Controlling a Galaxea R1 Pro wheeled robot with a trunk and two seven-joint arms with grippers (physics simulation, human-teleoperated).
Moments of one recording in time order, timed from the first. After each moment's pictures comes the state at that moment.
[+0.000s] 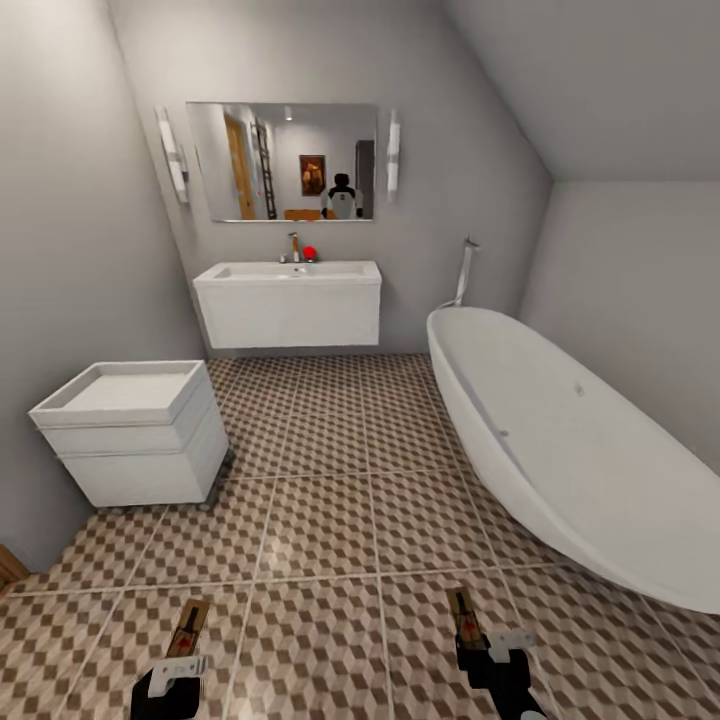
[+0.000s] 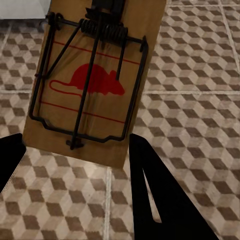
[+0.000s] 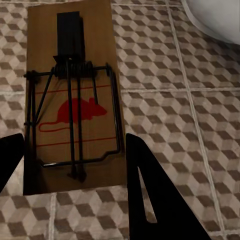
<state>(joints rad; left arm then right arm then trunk) -0.47 0.11 -0.96 0.07 1.11 -0.61 -0.15 -0.34 0.02 -0.05 -0.41 0.10 -0.29 -0.07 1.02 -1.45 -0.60</state>
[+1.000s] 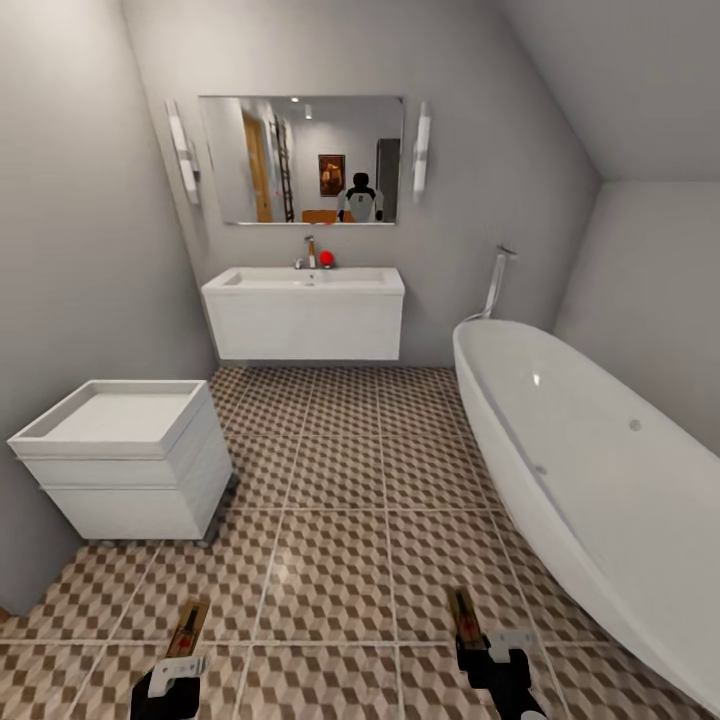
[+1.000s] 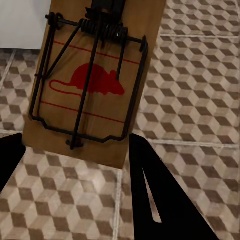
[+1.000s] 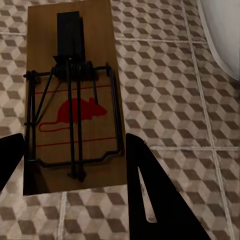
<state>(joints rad) -0.47 0.11 -0.96 0.07 1.11 -0.61 -0.15 -0.34 0.02 -0.05 -0.41 0.10 -0.29 -0.07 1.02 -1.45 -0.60</state>
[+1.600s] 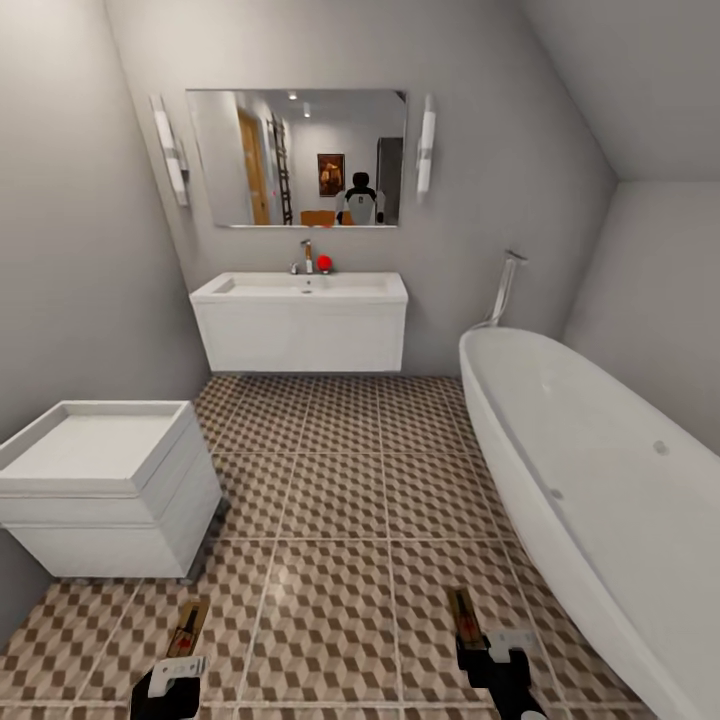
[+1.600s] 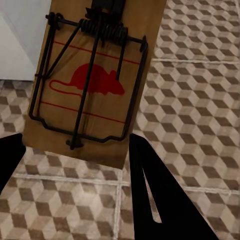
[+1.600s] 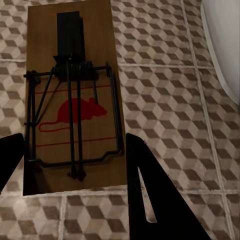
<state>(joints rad) -0.47 0.11 -0.96 0.07 1.11 -0.61 -0.15 -0.34 0.02 -0.05 -0.41 0.10 -0.29 -0.07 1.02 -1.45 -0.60</state>
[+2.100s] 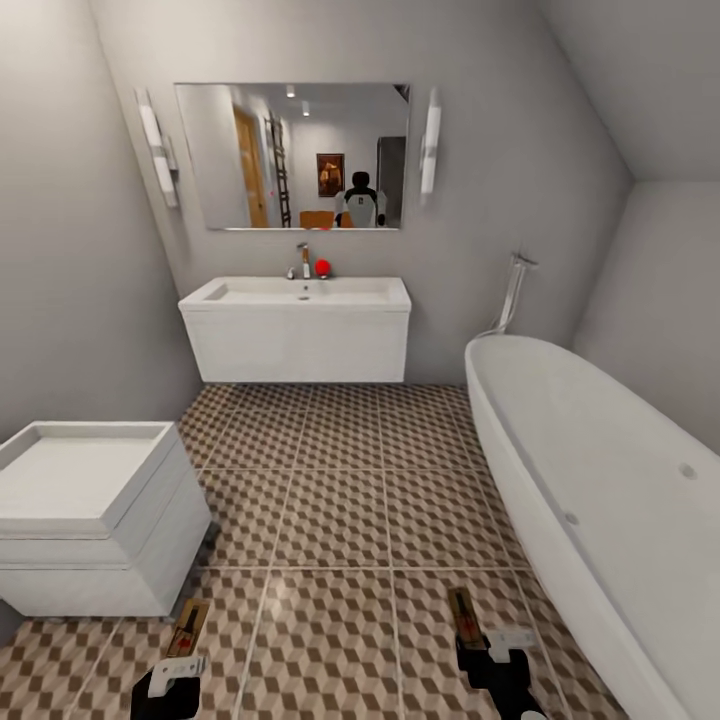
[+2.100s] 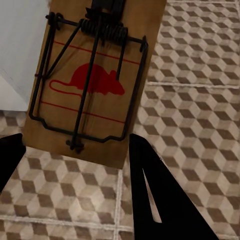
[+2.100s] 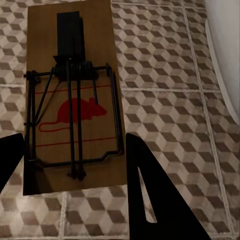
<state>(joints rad) -0.47 0.11 -0.96 0.07 1.11 -0.61 -0.15 -0.34 0.02 -0.05 -0.41 0.10 -0.29 -0.07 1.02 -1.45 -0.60</state>
